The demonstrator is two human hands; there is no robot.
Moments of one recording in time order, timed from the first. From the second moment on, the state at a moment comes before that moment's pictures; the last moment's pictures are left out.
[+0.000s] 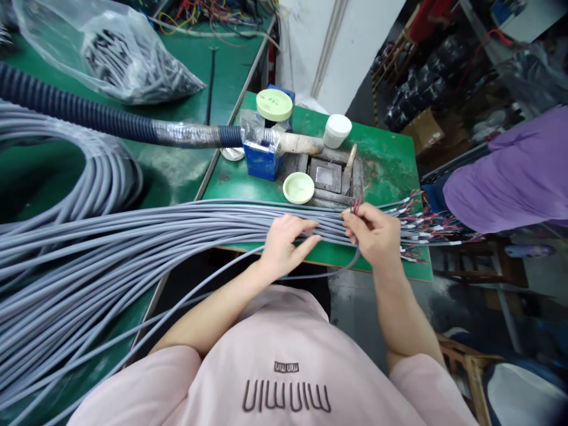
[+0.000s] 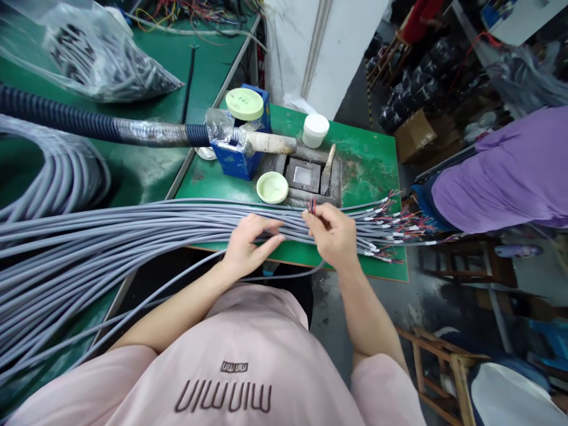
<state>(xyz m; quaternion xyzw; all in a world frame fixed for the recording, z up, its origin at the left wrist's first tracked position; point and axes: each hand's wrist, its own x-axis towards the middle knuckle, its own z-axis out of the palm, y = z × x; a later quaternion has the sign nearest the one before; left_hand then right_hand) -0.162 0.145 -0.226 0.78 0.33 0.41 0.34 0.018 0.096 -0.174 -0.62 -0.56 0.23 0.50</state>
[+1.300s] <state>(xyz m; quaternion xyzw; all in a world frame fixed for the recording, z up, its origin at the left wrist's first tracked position) -0.192 0.163 -0.252 0.85 0.40 0.31 0.10 0.032 0.237 -0.148 -0.69 -0.72 0.04 0.05</state>
